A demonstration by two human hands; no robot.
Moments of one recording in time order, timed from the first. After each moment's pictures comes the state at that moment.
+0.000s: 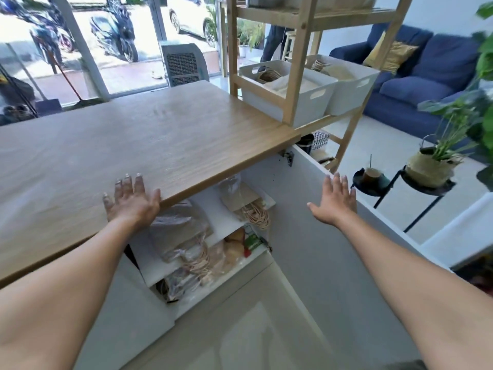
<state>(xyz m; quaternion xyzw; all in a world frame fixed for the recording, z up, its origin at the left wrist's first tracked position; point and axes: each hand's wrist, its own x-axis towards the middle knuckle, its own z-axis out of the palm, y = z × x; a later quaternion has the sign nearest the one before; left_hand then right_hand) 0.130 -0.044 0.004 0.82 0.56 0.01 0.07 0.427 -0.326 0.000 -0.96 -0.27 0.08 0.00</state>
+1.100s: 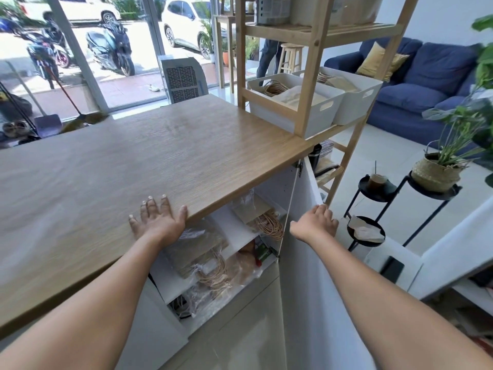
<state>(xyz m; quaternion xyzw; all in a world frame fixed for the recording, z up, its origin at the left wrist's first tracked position) 0.129 -0.038 0.010 0.83 0.54 -0.07 0.12 0.337 -0.252 0.004 -0.98 -0.15 0.14 0.00</state>
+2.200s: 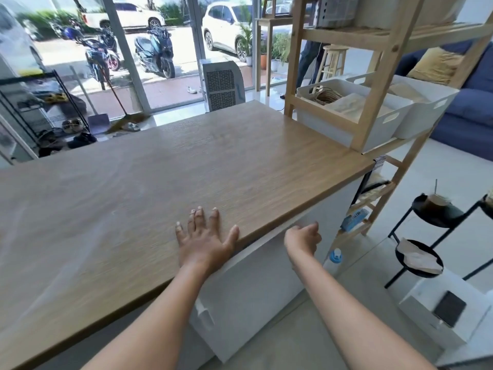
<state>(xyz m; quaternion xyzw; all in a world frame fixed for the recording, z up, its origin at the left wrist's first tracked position) 0.117 -0.021 0.000 0.87 0.48 0.00 0.09 0.274 -0.113 -0.024 -0.85 0.04 0.22 0.48</state>
